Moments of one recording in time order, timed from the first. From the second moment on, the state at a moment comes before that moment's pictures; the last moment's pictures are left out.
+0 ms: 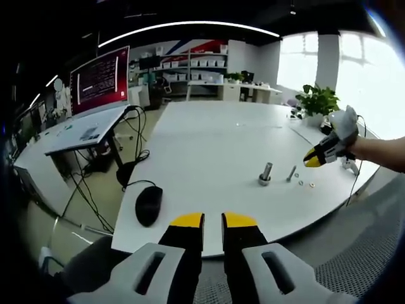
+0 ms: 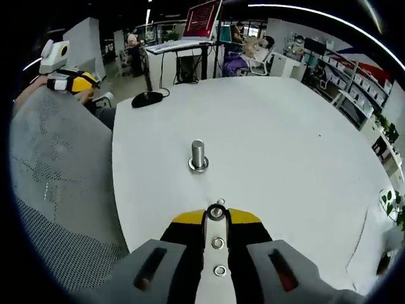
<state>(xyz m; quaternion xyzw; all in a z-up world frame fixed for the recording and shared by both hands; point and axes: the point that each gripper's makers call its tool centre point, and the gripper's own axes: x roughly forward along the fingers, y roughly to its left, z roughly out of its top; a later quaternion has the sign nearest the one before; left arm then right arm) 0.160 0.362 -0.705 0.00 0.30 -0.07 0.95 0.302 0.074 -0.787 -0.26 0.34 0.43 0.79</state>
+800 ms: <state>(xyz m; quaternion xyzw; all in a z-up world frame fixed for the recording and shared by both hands) 0.161 0.363 -0.705 -0.01 0.29 -0.07 0.95 0.304 0.088 -0.802 -0.37 0.39 0.49 0.69</state>
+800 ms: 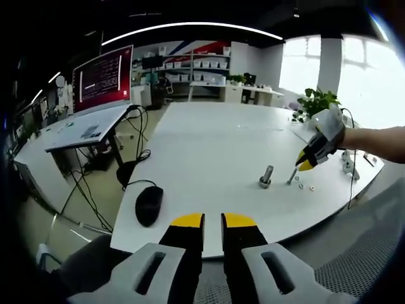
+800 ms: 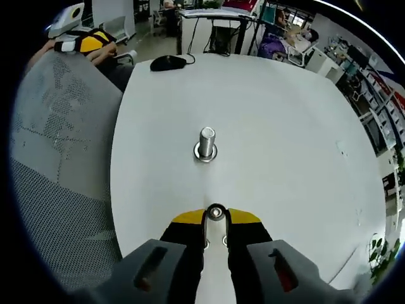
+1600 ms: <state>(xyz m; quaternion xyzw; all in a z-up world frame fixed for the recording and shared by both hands) 0.161 0.365 -0.705 -0.01 0.29 -0.07 0.95 0.315 0.085 -0.832 -0.41 0.42 0.49 0.64</state>
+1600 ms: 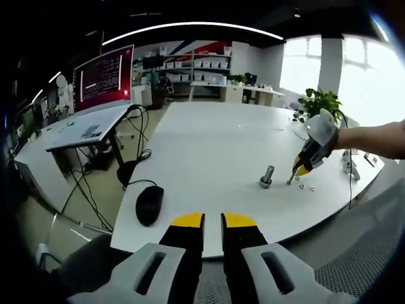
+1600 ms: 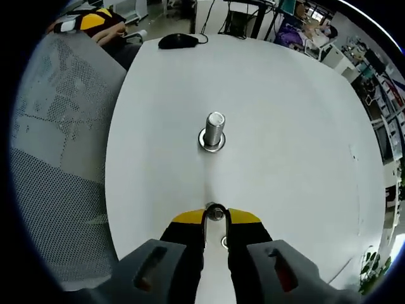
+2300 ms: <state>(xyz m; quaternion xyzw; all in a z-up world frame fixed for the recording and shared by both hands) 0.161 0.364 -0.705 -0.02 0.29 -0.07 0.95 0.300 0.087 -0.858 -0.40 0.44 0.49 0.64</state>
